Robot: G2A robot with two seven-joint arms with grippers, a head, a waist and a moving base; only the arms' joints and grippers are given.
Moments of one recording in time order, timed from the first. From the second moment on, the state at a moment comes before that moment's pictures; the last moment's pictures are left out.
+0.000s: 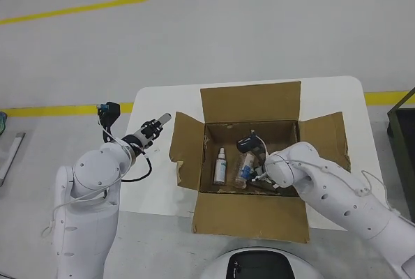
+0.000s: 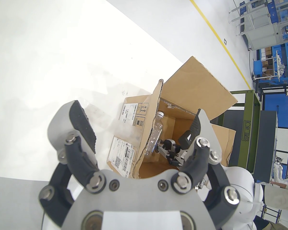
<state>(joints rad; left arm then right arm) 0.90 -1.13 -1.42 -1.85 0.52 0.59 -0.96 -0.69 -1.21 0.75 -1.53 -0.87 0.32 1.30</state>
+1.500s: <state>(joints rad) 0.90 -1.13 -1.42 -1.85 0.52 0.59 -0.96 -1.49 -1.10 2.10 -2.00 -0.35 0.09 0.92</state>
